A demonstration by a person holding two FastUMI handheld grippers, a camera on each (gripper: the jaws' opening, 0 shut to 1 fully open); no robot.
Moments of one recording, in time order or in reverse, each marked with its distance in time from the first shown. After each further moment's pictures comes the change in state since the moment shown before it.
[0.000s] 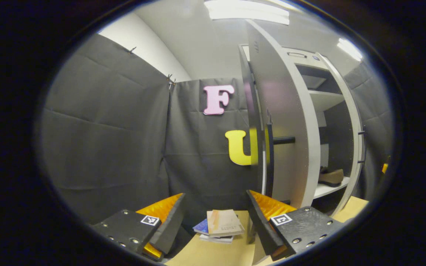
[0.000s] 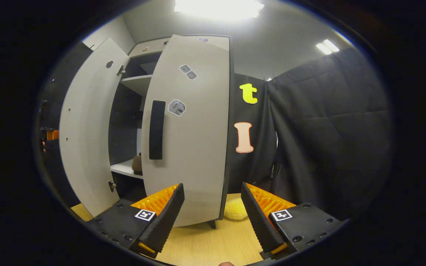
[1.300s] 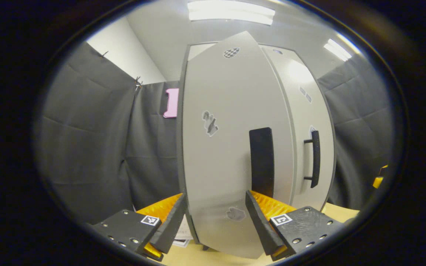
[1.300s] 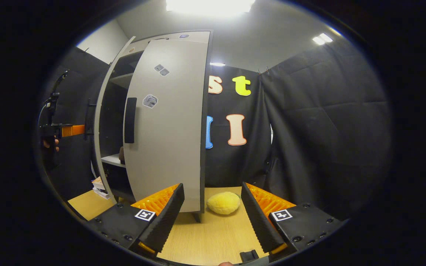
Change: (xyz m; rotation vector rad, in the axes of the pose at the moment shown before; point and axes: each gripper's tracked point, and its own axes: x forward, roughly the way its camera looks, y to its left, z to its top) left arm 0.017 -0.230 0.016 0.009 -0.036 -0.196; right arm -0.008 -0.080 -0.031 0.022 0.057 0.020
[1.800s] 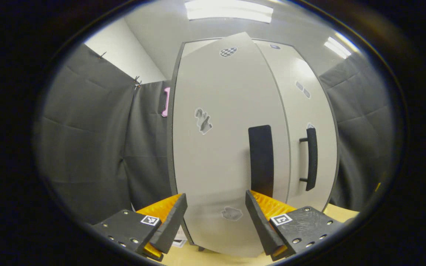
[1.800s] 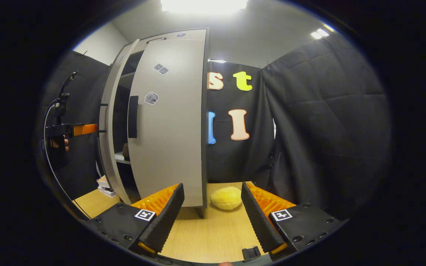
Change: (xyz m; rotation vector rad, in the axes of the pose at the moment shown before) left arm -0.010 -0.007 0.003 -0.014 0.012 0.025; right arm -0.007 0.001 -0.010 0.023 0.018 0.070
